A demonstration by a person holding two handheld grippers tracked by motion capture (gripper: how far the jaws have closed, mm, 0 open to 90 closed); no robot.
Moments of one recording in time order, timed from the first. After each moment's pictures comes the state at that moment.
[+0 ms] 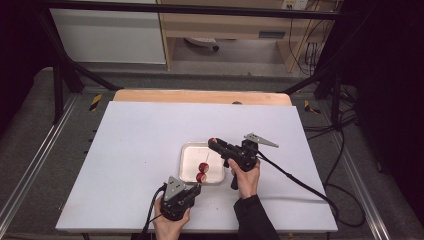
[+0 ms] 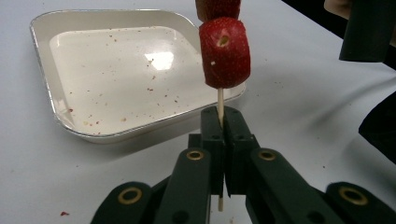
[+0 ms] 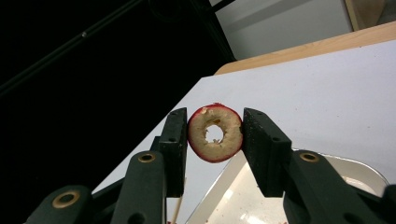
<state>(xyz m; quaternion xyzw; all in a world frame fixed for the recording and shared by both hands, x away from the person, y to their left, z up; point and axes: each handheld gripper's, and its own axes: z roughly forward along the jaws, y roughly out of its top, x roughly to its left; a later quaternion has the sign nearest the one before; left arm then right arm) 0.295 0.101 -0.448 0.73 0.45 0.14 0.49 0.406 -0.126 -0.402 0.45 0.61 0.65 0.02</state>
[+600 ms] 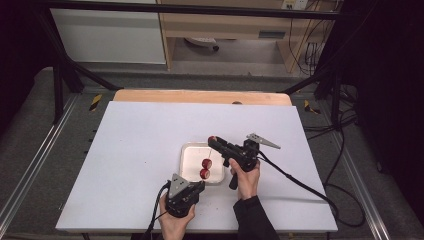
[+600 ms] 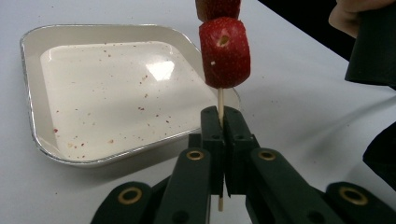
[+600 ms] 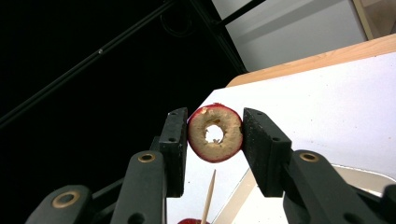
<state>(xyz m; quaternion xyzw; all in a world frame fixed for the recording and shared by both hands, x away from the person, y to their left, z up) 0.301 0.091 -0.446 0.72 0.45 0.15 0.51 0.402 -0.126 -0.398 0.44 0.59 0.68 0.00</state>
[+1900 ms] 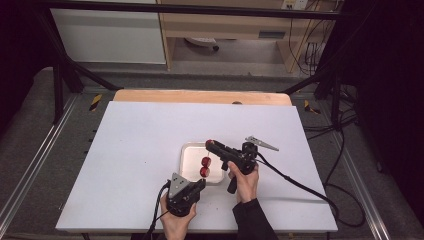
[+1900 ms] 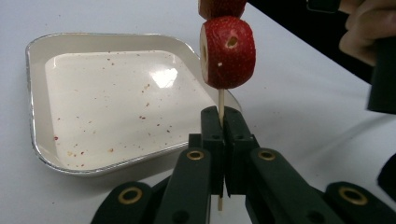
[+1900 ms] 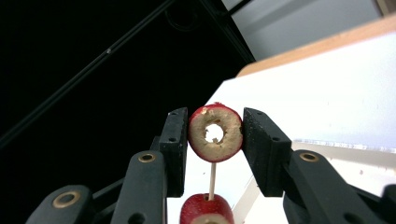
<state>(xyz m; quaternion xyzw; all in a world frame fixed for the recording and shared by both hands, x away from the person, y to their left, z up) 0.302 0.087 -0.447 0.70 0.46 0.16 0.52 0.396 -0.122 -0.401 0.45 0.58 0.68 -0.03</state>
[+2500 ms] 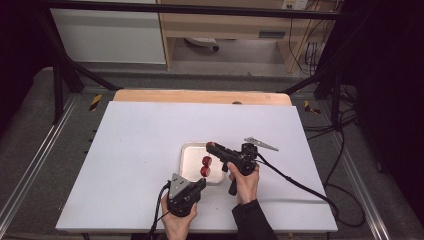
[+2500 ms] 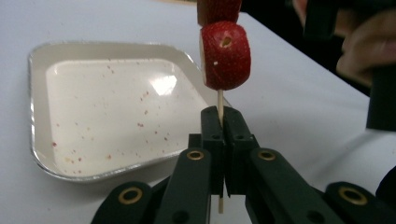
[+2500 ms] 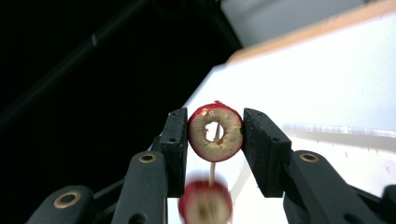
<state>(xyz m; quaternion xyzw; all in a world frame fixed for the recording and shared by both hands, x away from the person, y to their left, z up) 0.300 0.087 -0.444 0.69 0.46 0.16 0.54 0.394 -0.122 -0.401 0.47 0.60 0.65 -0.03</state>
